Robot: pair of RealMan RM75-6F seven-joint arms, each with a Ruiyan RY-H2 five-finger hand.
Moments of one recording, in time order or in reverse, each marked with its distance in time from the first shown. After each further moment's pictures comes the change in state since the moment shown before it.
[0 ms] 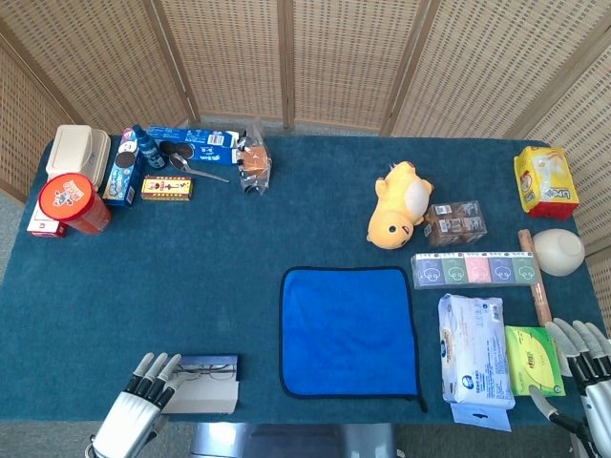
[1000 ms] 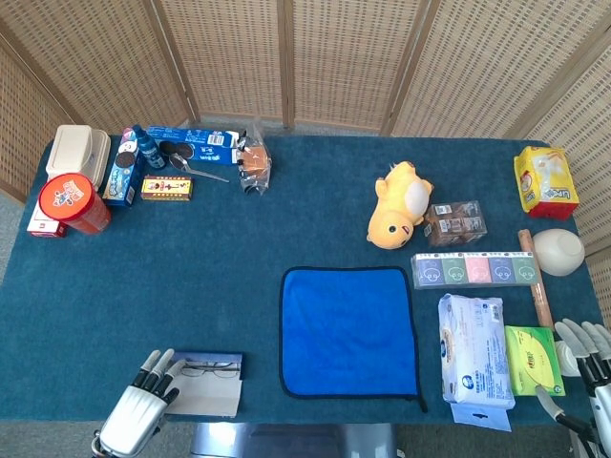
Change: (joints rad) left arm -0.031 0.019 -0.018 -0.060 -0.016 -0.061 0.063; right arm -0.014 -0.002 0.008 0.022 0.020 0.008 0.042
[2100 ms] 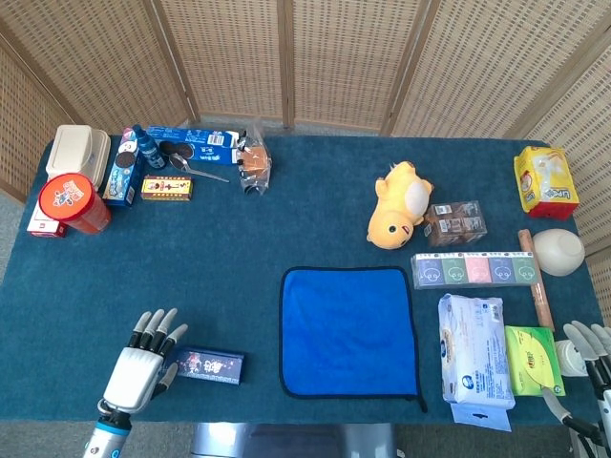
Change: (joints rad) left arm -0.083 -0.063 -0.155 -0.046 -0.182 -0.063 -0.060; right arm -0.016 0.002 0.005 0.013 0.010 0.011 0.015
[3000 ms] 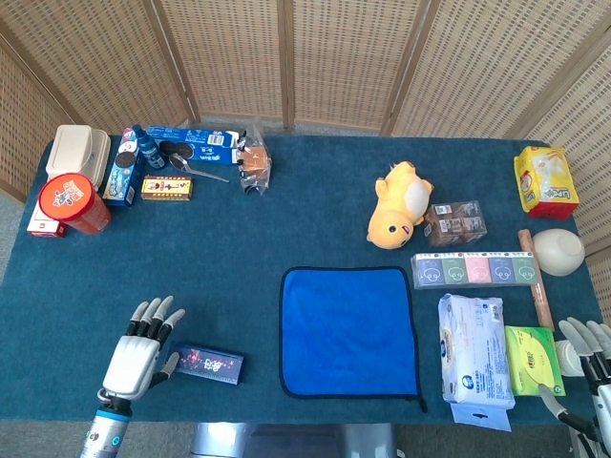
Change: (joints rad) left arm -0.039 0.052 -0.029 -0.154 -0.114 -0.042 -0.028; right arm 0.009 0.007 0.007 -0.040 0.002 -0.027 -0.044
